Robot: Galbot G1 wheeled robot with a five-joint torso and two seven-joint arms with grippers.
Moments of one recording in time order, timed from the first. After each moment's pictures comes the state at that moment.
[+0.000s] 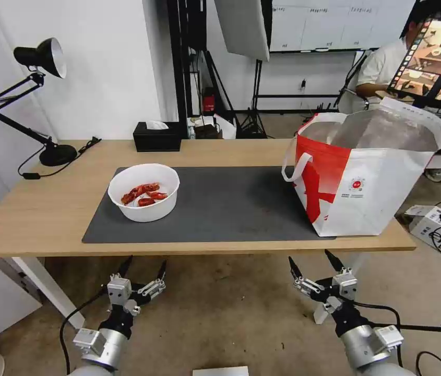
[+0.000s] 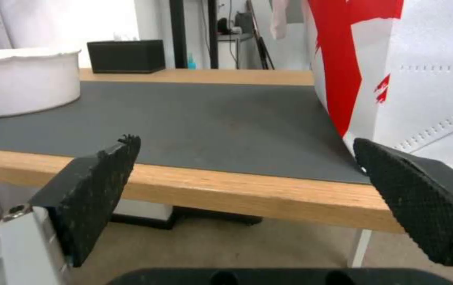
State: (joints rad) left arm 1.70 -1.20 -0.49 -2.07 -0.36 -0.19 0.00; right arm -1.74 1.04 0.46 2.12 0.40 0.21 0.08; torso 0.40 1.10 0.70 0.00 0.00
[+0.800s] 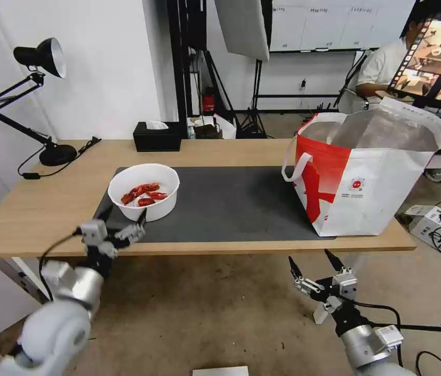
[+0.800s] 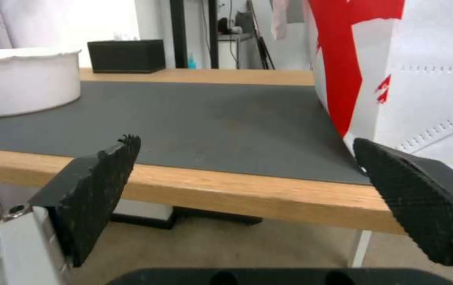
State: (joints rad) left arm 1.36 -0.85 -0.57 -2.09 -0.79 0.07 -0.13; right arm -1.74 1.04 0.46 2.12 0.40 0.21 0.08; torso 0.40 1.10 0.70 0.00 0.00
